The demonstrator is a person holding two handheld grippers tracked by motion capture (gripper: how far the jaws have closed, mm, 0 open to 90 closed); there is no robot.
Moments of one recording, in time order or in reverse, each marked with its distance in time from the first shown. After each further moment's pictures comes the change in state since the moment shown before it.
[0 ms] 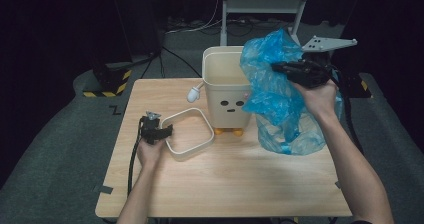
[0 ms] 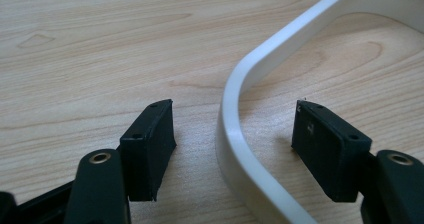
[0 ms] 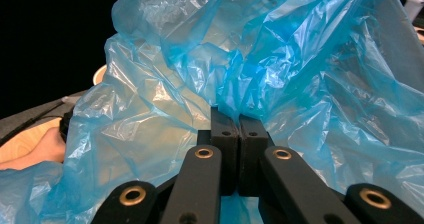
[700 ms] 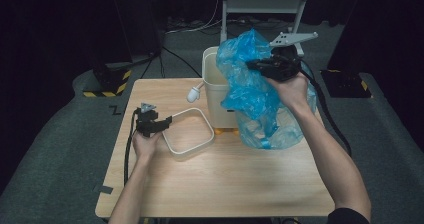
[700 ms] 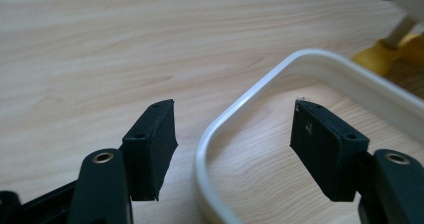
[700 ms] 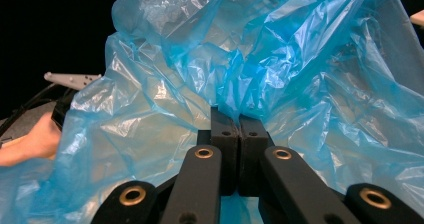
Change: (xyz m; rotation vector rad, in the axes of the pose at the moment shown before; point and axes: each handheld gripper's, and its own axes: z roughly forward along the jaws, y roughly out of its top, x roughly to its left) left arm 0.001 0.041 -0.042 -0.089 -0.129 -0.011; right arm 0.013 0.014 0.061 0.043 0.070 -0.005
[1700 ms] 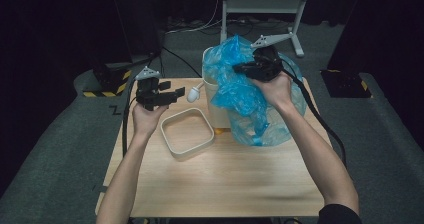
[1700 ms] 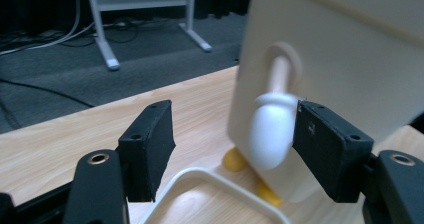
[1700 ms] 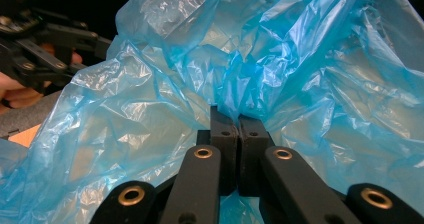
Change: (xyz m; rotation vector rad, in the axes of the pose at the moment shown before) left arm -0.054 0.117 -0.079 -0.142 -0.234 0.094; right arm 0.006 0.002 0.039 0.073 0.037 0.019
